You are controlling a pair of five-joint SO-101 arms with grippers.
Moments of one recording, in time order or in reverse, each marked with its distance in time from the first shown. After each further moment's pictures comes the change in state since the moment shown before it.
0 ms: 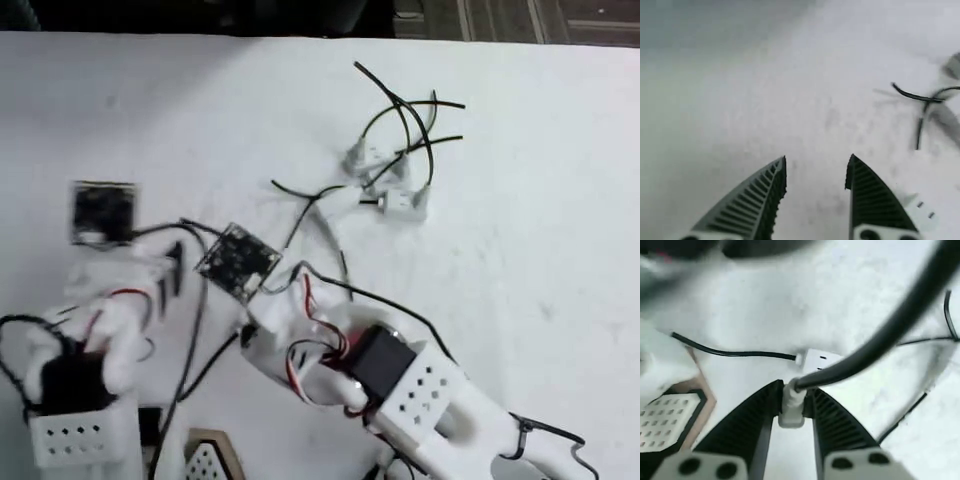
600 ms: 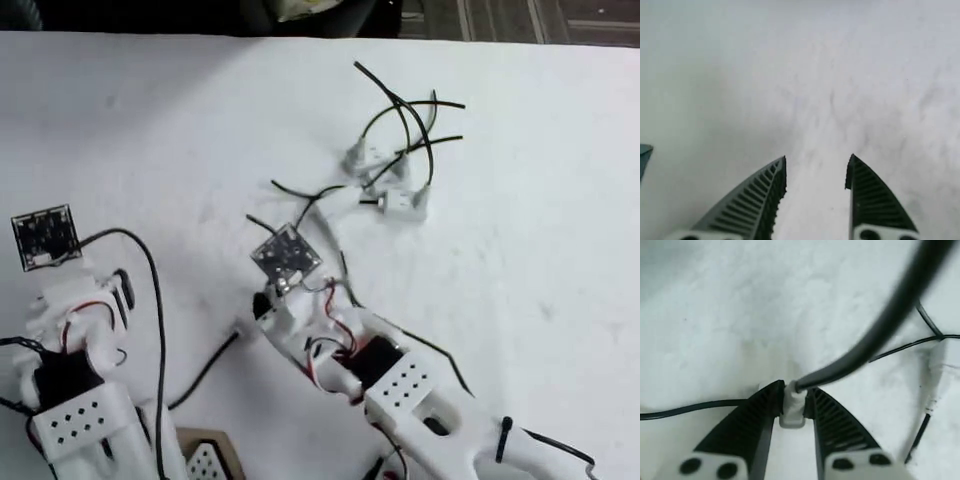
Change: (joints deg) left arm -17.1 0.1 16.5 -9.9 -1.9; right arm 8.0 0.0 30.9 -45.6 -2.5
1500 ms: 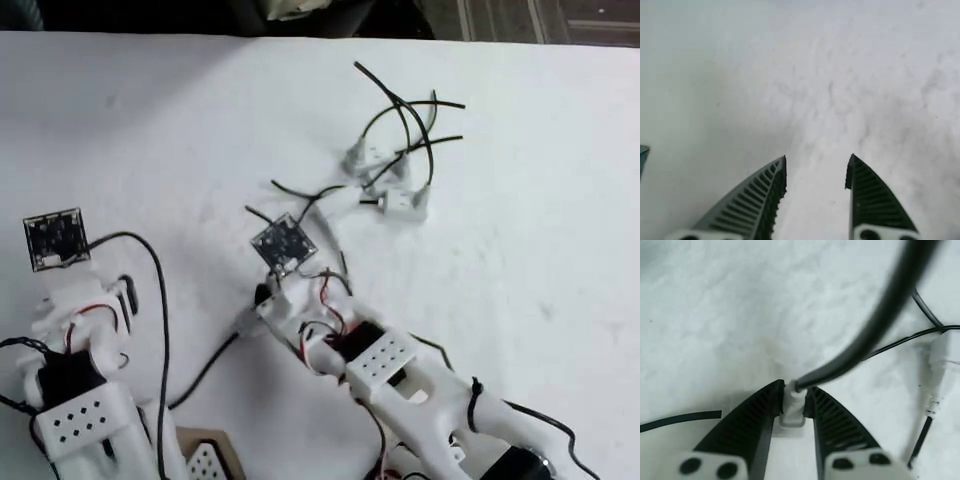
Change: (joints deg) left arm 0.1 -0.2 1.8 -0.2 -2.3; right arm 2.9 16.1 -2.0 -10.5 -0.1
